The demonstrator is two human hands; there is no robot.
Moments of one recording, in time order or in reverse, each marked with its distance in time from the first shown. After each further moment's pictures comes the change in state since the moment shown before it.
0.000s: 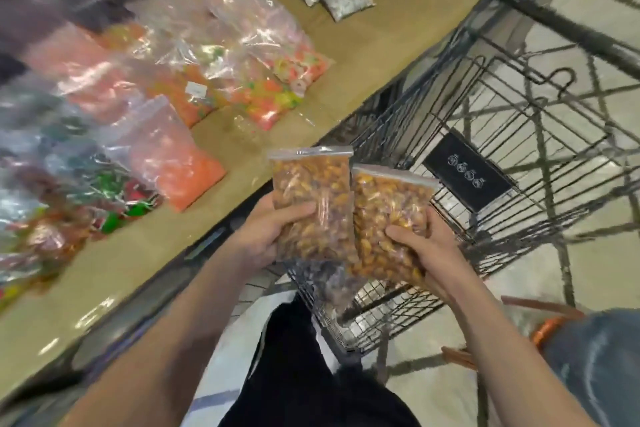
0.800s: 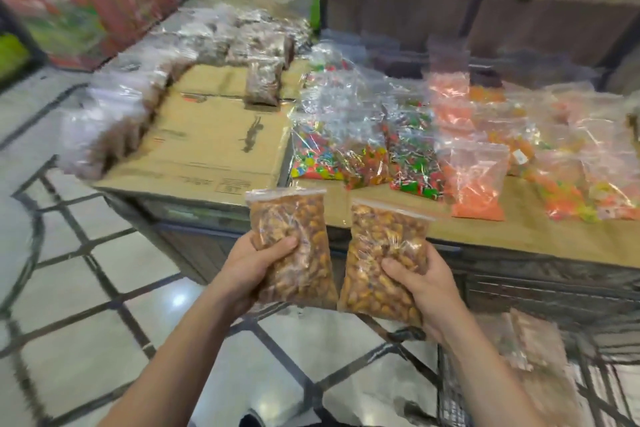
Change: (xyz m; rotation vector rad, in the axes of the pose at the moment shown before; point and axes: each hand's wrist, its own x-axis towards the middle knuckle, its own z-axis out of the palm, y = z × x) left_hand -0.402 -0.125 -0.225 -0.445 0.797 0.362; right_hand -0.179 0.092 0.317 -0.454 -0.734 -0.122
